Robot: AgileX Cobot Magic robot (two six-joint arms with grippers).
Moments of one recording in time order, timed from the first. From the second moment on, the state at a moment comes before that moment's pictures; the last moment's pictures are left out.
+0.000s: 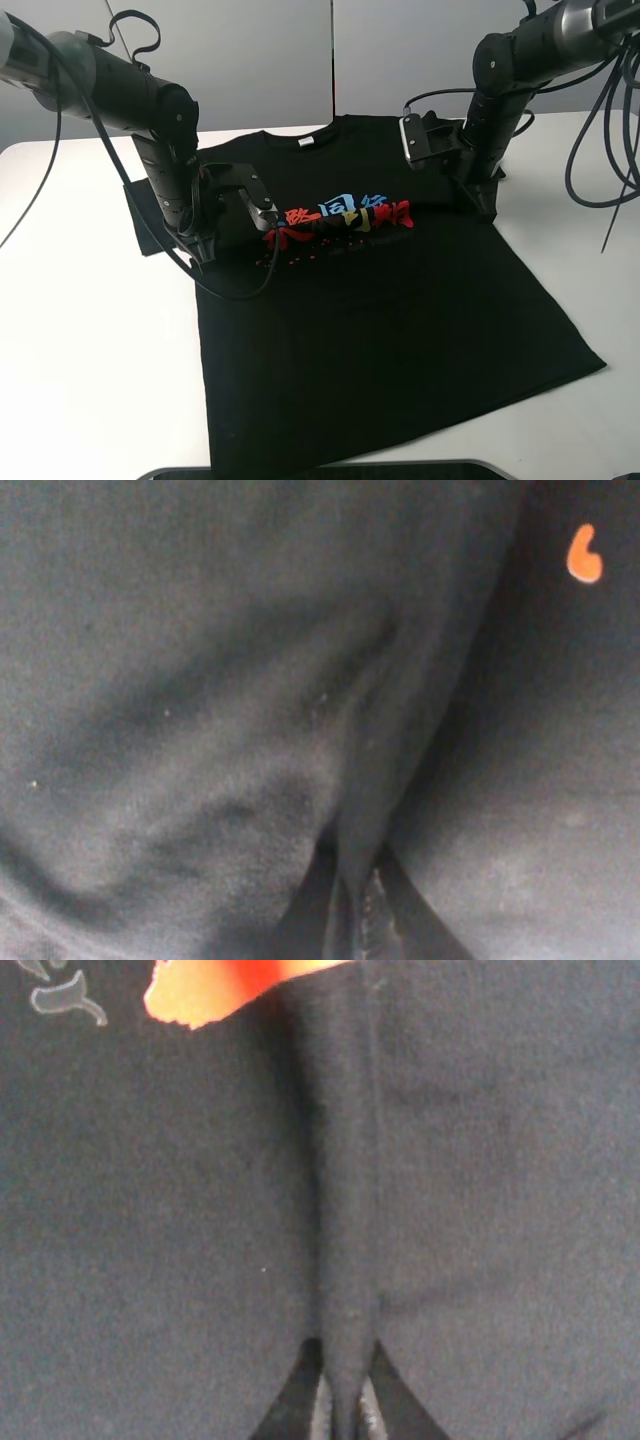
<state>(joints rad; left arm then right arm) -0.62 2.12 -1.26 0.07 0.79 0.60 0.25 2.20 -1.39 -0.04 0.79 -1.26</state>
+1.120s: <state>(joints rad) -0.62 1.82 -1.56 0.42 0.78 0.36 0.25 1.74 -1.40 0.00 0.57 -1.19</state>
